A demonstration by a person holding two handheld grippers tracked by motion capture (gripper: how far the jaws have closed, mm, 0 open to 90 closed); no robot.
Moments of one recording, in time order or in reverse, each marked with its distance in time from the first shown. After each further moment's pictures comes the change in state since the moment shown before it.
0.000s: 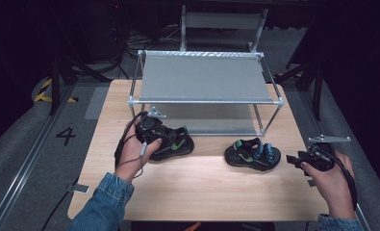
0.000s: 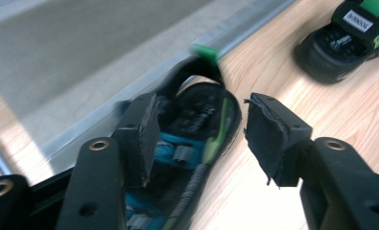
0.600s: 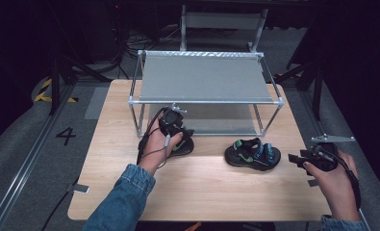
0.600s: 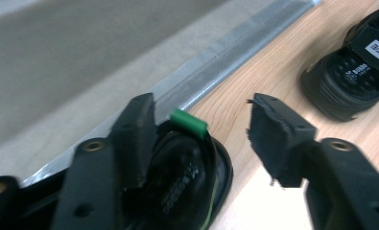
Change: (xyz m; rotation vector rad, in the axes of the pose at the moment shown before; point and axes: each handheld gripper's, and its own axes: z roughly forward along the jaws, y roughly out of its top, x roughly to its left) left arm -0.012 0.029 0.057 0.023 0.004 -0.011; right arm -0.002 0.002 -0.008 -0.026 -0.007 -0.022
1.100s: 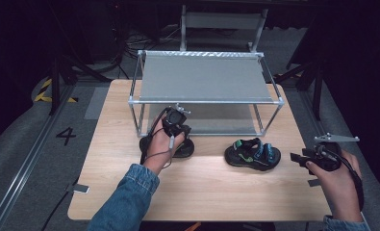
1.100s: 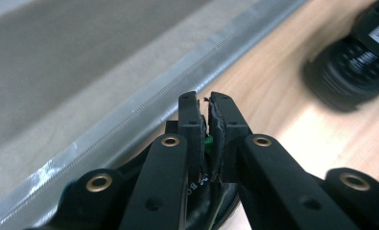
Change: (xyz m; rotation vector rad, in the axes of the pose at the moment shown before) left arm -0.013 0.003 -0.013 0.054 0.042 0.058; right arm -0.003 0.001 -0.006 -0.021 0.002 -0.004
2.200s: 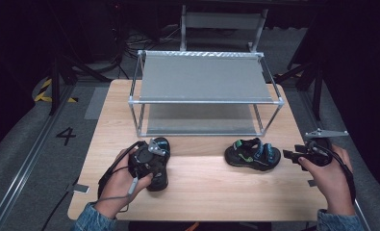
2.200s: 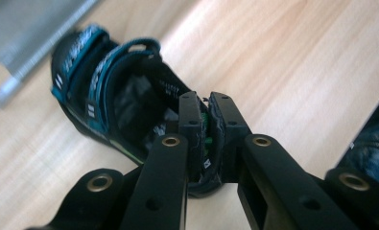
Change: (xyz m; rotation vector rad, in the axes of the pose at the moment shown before) left arm -0.027 -0.097 -0.091 0.203 -0.048 0.116; right arm 0.013 0.014 0.012 0.012 0.023 -0.036
